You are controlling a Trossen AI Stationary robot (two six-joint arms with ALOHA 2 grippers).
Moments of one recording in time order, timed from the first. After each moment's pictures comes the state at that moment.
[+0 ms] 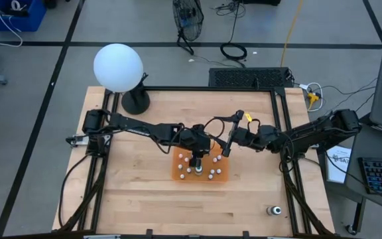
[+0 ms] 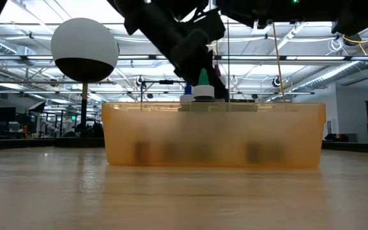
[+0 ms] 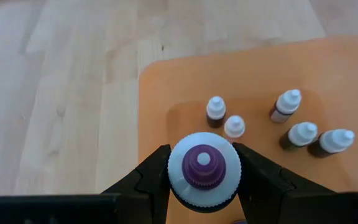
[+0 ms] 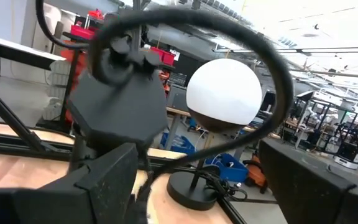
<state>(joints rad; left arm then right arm) -0.02 1.91 1.35 -0.19 -0.02 0.14 0.13 1.26 0.52 0.97 0.42 -0.38</state>
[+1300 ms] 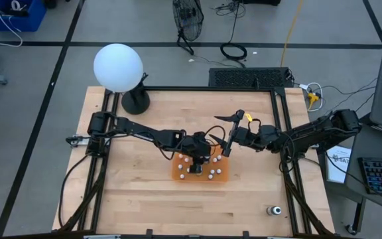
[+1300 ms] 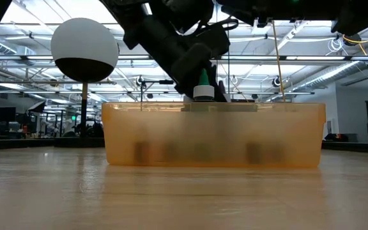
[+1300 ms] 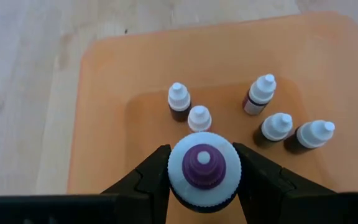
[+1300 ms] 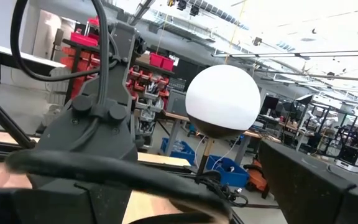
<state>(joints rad) -0.05 1.98 1.31 -0.10 0.02 0.09 0.13 1.26 0.52 1.00 0.41 -0.38</state>
